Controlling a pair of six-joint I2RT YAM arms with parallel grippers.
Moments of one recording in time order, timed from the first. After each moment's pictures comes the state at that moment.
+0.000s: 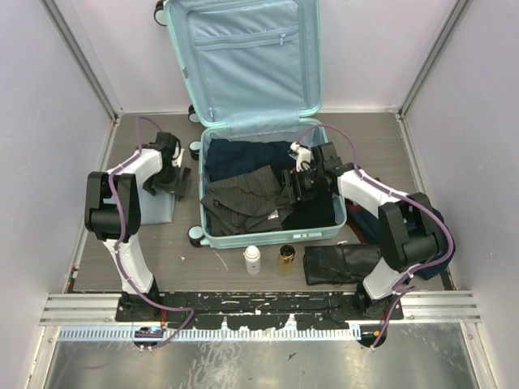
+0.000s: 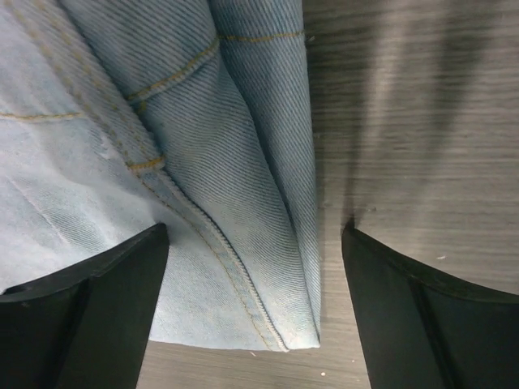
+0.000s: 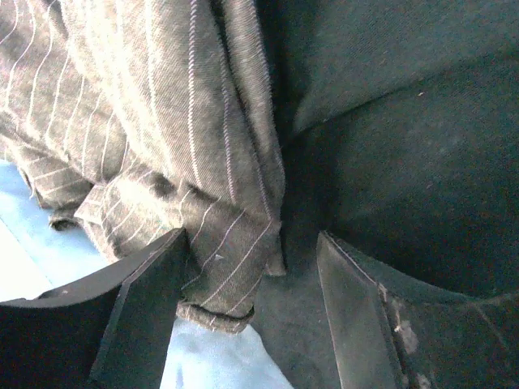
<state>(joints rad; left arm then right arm) -0.07 1.91 1.33 -0.72 -0.14 0.07 0.35 1.65 1.05 -0.33 -0.59 0.10</state>
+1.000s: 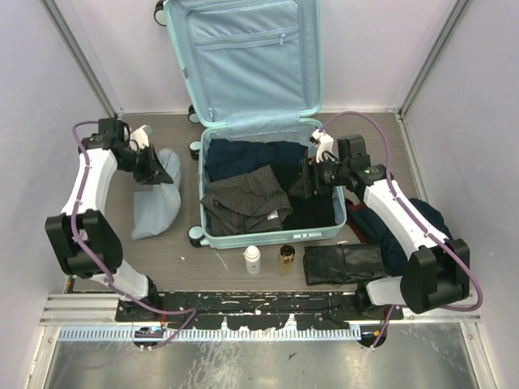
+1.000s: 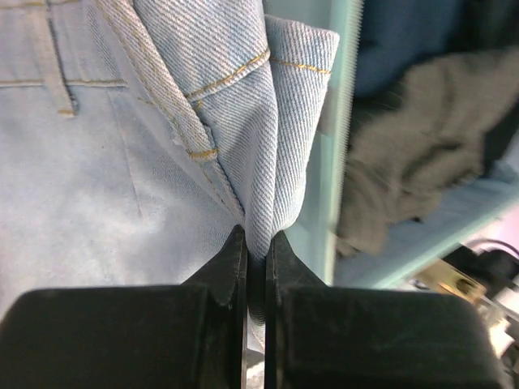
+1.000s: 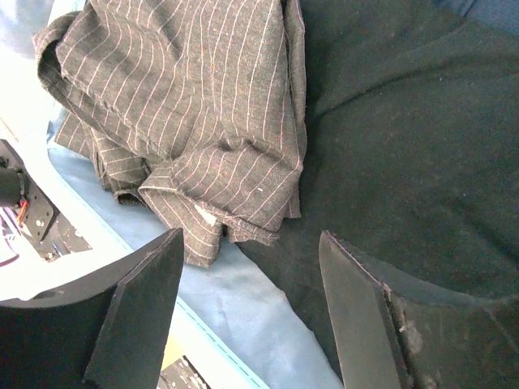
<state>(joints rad) 0.16 1.63 1.42 -1.00 0.52 -0.09 0.27 1.33 1.06 -0.48 -0.60 0.06</state>
